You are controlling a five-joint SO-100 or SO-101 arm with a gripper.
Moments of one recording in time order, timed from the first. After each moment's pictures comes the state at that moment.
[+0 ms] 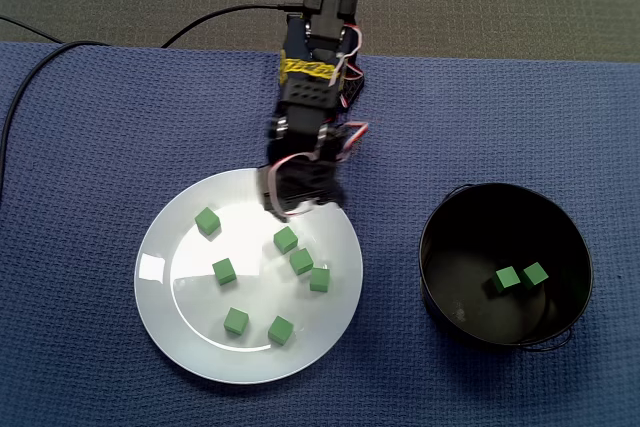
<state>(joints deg) 11.0 76.5 64.7 93.3 -107.6</state>
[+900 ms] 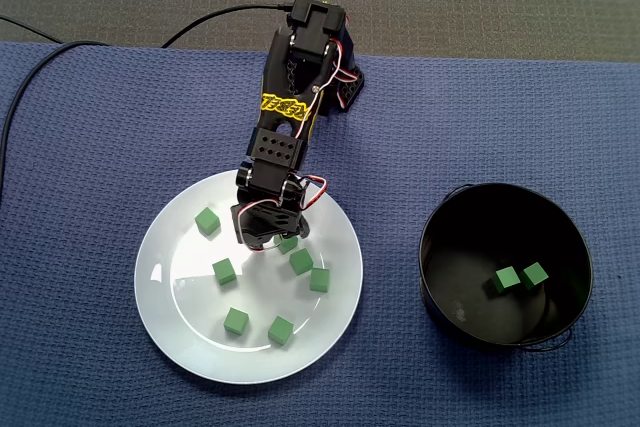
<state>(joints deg) 15.3 69.5 90.6 62.5 -110.7</state>
